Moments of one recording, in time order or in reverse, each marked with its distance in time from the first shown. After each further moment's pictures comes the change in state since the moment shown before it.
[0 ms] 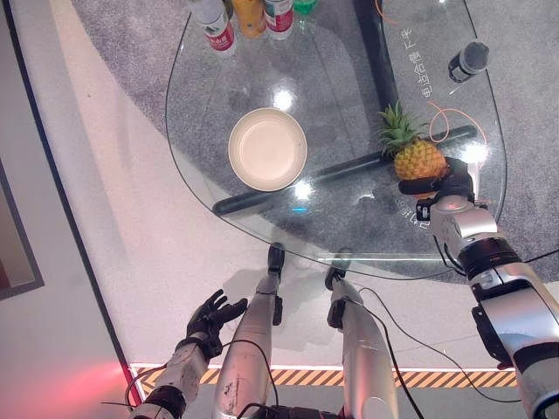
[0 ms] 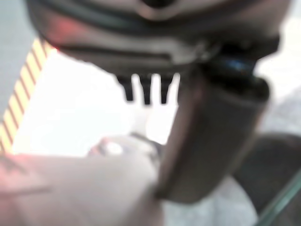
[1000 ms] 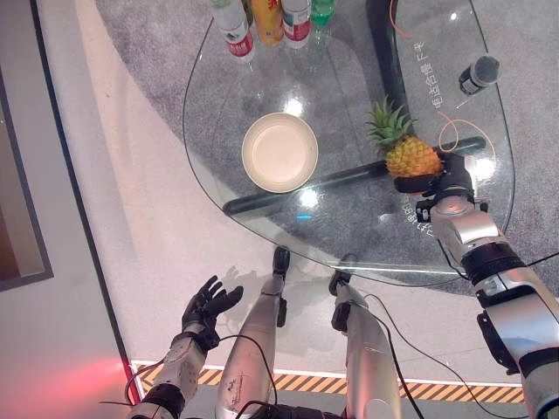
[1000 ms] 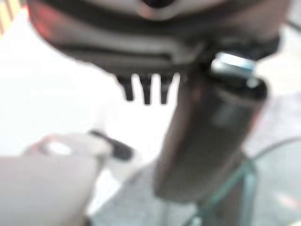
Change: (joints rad) left arm 0.001 0.004 0.051 -0.066 -0.031 -0.130 0.010; right arm 0.143 -0.020 0.009 -0.226 0.033 -0.081 0.012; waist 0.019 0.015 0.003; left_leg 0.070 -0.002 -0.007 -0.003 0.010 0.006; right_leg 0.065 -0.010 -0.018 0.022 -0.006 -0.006
